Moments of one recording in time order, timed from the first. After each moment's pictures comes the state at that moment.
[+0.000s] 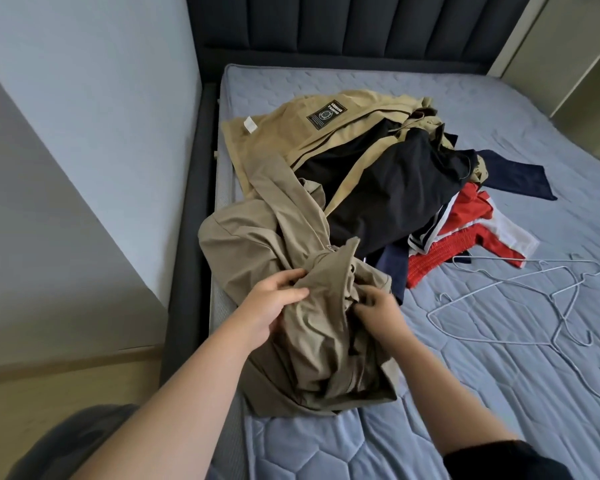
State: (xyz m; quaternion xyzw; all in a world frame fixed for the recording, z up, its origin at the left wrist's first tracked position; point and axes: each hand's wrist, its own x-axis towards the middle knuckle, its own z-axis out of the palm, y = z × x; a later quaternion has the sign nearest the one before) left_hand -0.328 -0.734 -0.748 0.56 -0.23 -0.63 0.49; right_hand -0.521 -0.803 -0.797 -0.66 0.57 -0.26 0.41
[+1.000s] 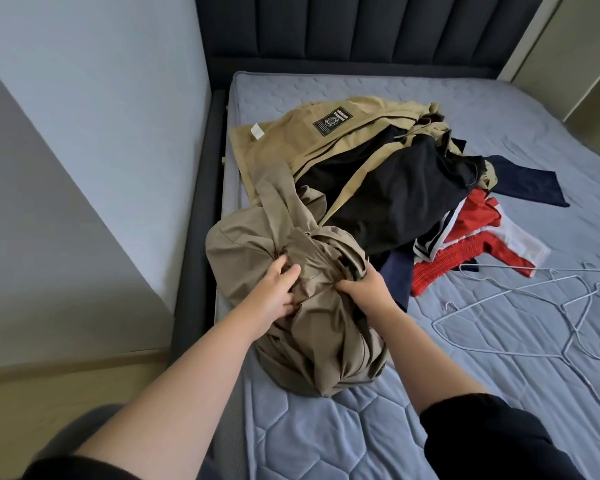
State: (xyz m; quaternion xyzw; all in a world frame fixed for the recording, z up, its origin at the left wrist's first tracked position) left_hand -0.323 -0.754 -0.740 0.57 -0.26 -0.62 0.48; right_hand -0.488 -0.843 -0.786 -0.57 0.54 -0.31 0.54
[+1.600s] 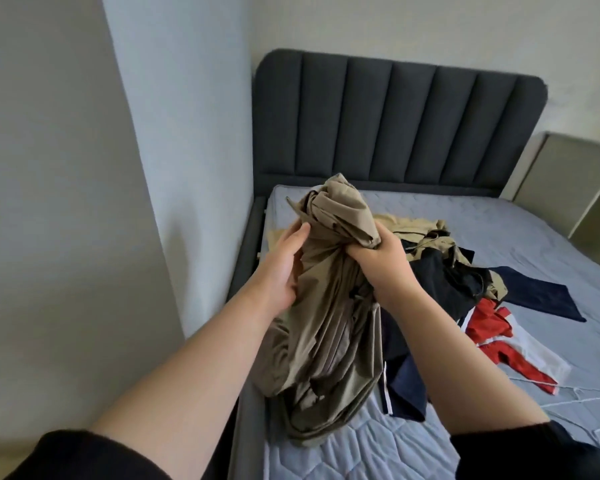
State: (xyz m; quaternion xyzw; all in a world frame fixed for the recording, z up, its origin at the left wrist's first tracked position) left_hand -0.281 -0.775 -0.551 0.37 -0.31 -0.57 0.67; right_hand -0.425 -0.830 -0.532 -0.68 0.30 -0.47 0.48
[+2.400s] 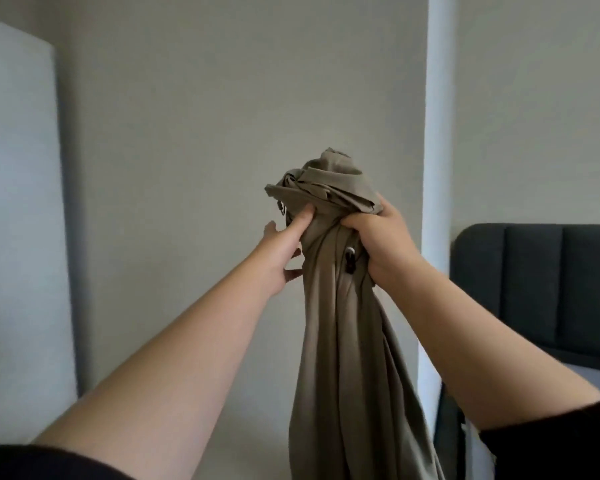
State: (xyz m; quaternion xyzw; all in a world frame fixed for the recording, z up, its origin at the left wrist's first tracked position) left_hand -0.109 -0.466 -0.279 0.60 -0.27 -0.11 0.74; right_hand -0.207 -0.567 -0.265 -0.63 -0.06 -0.42 0.64
